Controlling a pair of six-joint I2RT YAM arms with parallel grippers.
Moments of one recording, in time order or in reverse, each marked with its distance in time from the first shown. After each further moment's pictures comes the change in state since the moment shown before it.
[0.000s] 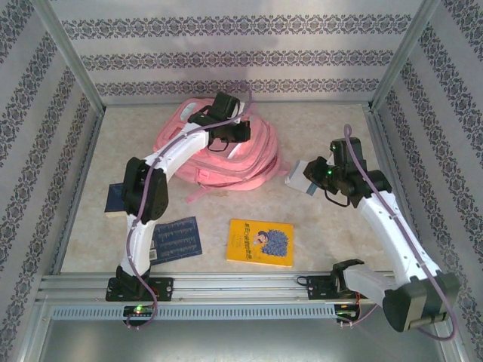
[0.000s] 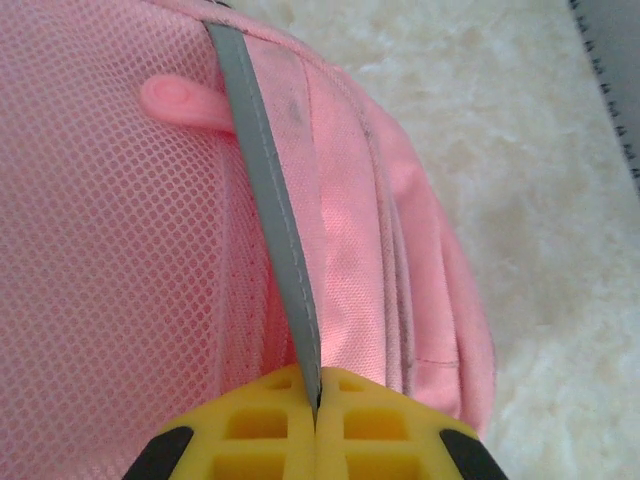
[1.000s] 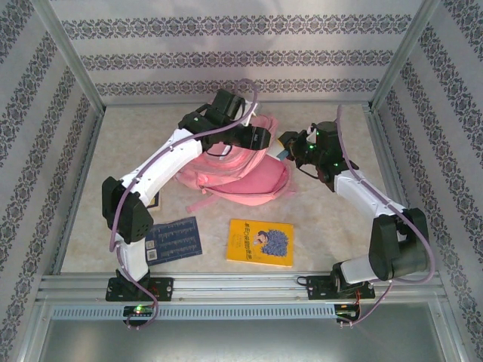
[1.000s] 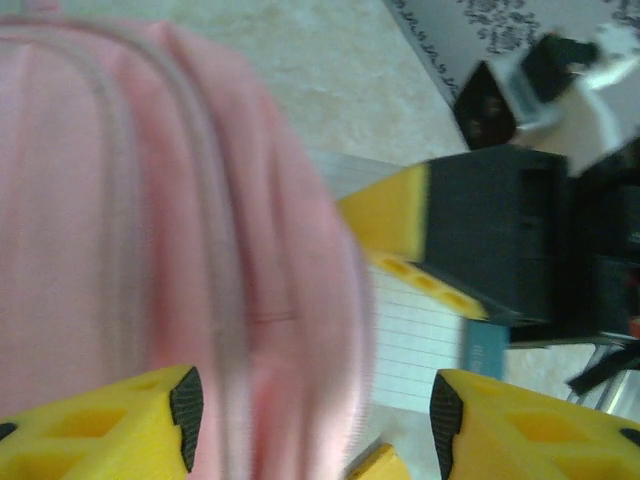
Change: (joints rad) left arm -0.139 -0.224 -0.011 -0.146 0.061 0.068; right arm 0.026 0.322 -0.079 0.835 -0.308 0.562
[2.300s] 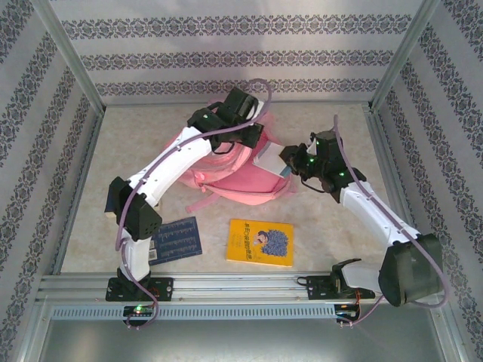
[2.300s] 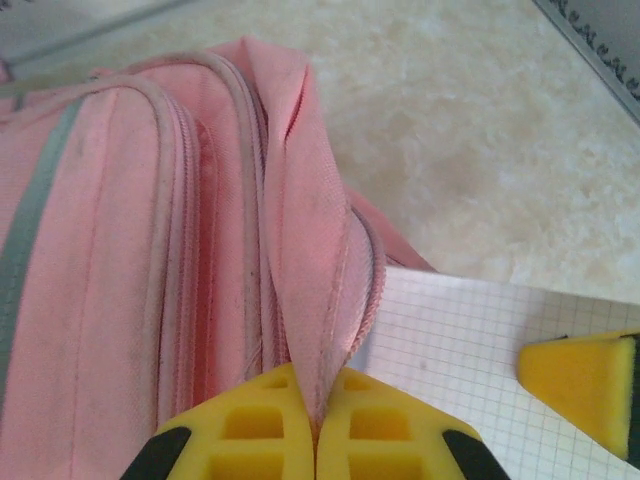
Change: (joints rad) left arm -0.043 0.058 0.172 -0.168 -0.348 0.120; right arm 0.048 -0.172 -0.055 -0.286 0.092 -0.254
